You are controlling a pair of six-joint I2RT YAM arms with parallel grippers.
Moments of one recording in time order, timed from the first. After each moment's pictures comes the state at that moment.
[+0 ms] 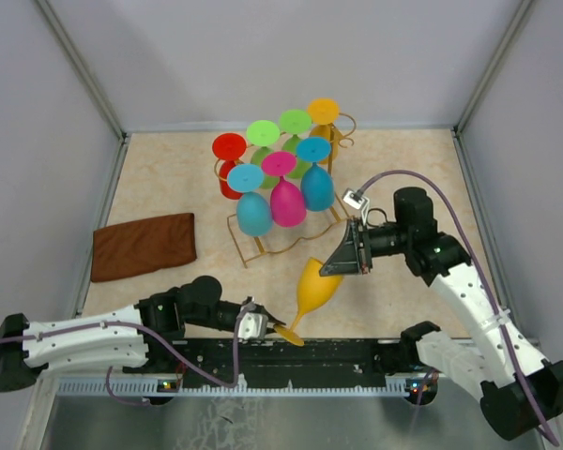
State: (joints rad) left arm -1.27 0.75 0.43 0.02 0.40 0.37; right arm 0.39 0.91 0.85 -0.48 -1.19 0.37
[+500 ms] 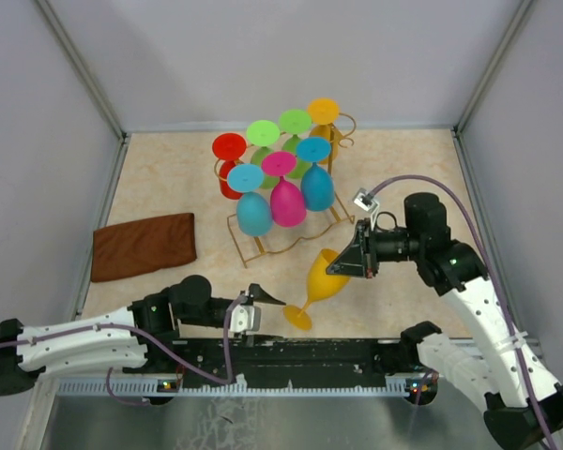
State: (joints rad) left arm -1.27 0.69 0.43 0.06 0.34 0.31; right arm 0.40 0.81 0.90 -0.62 -1.01 0.29
